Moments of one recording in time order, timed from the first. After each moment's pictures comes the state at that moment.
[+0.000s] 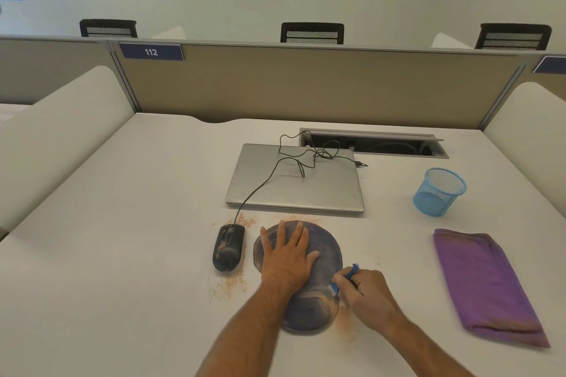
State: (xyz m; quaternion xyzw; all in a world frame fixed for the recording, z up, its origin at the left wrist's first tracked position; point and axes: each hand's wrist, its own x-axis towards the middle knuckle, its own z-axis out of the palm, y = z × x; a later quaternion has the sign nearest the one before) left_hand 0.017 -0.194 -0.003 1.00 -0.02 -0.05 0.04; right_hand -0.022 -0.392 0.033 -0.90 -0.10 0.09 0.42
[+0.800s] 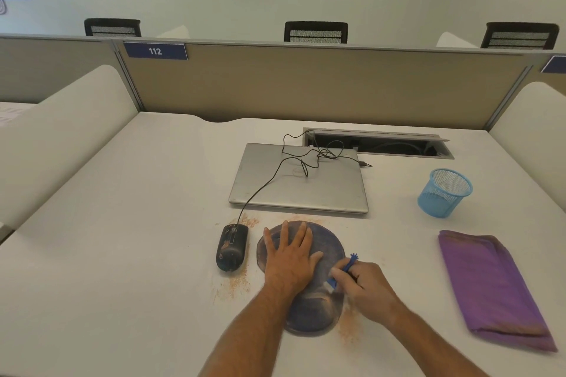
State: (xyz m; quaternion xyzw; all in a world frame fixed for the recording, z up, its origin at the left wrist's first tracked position) left_hand 0.018 -0.194 -0.008 1.00 -0.02 -0.04 0.04; right_hand -0.009 -0.381 0.045 -0.88 -0.13 0.11 0.44
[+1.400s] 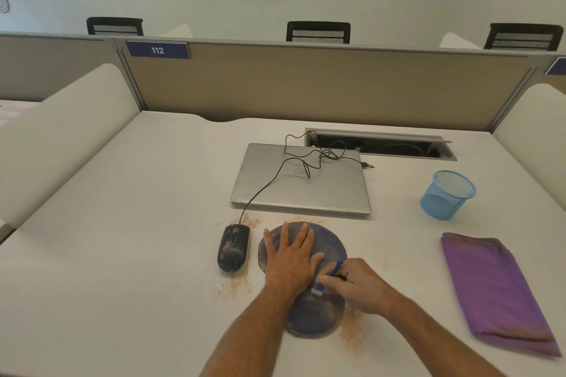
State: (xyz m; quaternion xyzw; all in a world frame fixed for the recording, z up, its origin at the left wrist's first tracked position) left_hand 0.018 -0.192 -0.010 1.00 -0.02 -0.04 0.04; right_hand 0.006 -0.366 0.052 -0.88 -0.18 0.23 0.37
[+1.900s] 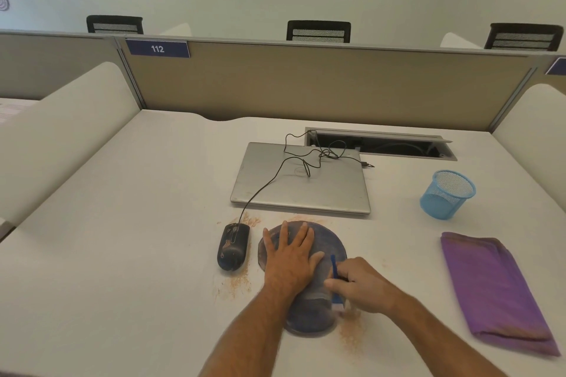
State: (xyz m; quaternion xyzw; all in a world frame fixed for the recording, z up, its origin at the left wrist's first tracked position) left_hand 0.018 -0.192 -0.010 1.00 -0.02 -0.03 0.05; right_hand 0.006 -0.372 0.060 -0.89 -0.20 0.25 0.34
